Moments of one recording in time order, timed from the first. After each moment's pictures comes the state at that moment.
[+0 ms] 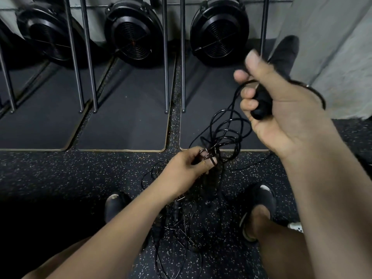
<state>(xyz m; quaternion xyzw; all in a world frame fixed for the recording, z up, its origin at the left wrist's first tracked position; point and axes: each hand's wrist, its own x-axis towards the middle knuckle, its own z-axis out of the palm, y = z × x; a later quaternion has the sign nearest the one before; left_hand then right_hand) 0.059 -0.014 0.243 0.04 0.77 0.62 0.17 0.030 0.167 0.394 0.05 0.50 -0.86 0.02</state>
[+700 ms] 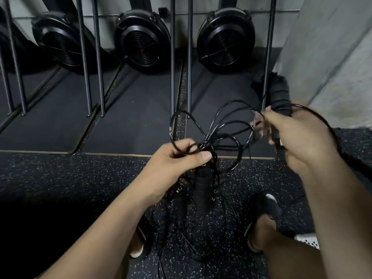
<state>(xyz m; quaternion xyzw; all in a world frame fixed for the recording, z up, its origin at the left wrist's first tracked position) 0.062 -0.051 0.298 0.08 0.66 0.73 0.14 0.002 0.210 0.335 0.14 0.73 -0.67 -0.04</state>
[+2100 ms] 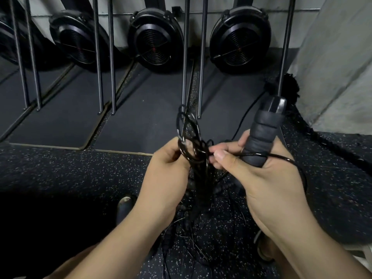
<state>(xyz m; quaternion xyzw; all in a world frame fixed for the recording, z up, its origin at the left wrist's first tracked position) 0.089 -0.051 0.313 -0.09 0.69 0.72 -0.02 0.091 0.105 0.341 0.00 0.62 -0.79 -0.02</state>
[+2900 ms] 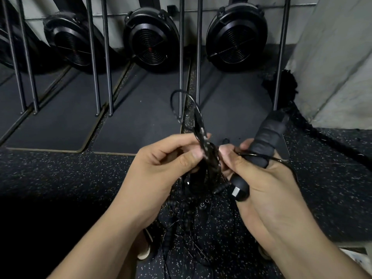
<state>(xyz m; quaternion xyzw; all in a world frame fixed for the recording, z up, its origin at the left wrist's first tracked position) 0.090 -0.065 0.326 0.02 0.64 0.76 0.00 0.095 0.104 0.340 0.12 0.43 -0.89 0.05</state>
